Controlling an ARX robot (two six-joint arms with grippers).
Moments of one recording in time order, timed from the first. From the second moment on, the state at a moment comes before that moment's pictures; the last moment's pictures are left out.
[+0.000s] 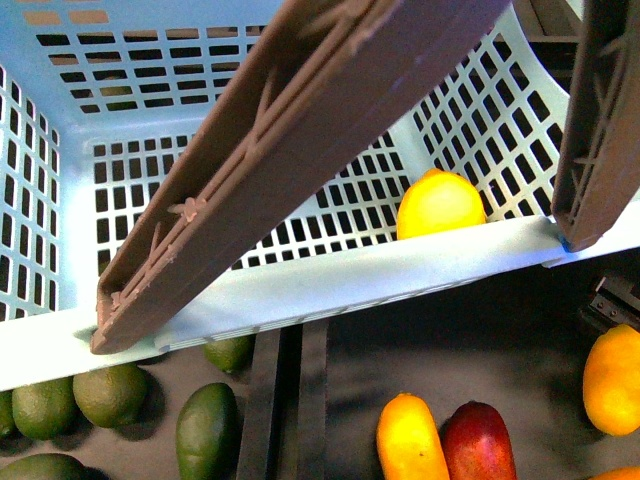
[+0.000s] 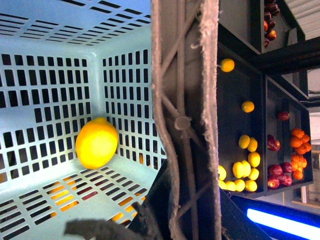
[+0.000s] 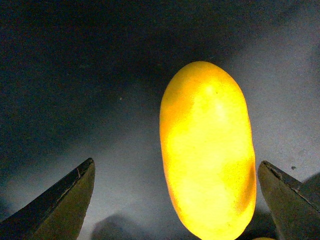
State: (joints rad) left arm -0.59 1.42 1.24 -0.40 0.14 -0.91; right arm -0.15 2.27 0.79 0.30 0.02 0.51
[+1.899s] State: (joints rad) left arm -0.59 1.42 1.24 -0.40 0.13 -0.91; right arm 0.17 1.20 0.76 0.20 -0.24 0.37
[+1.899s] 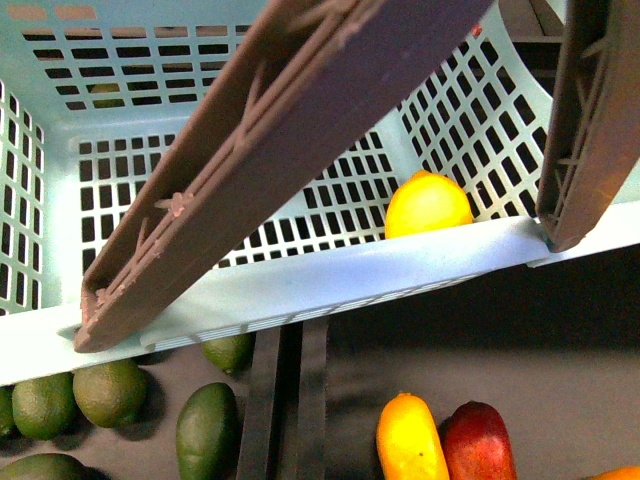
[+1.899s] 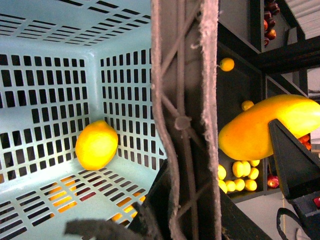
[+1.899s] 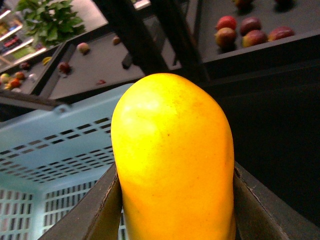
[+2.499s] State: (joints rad) left arm -0.59 1.42 1.24 -0.40 0.13 -0.91; right arm 0.43 1.40 0.84 0.23 -0.09 0.43
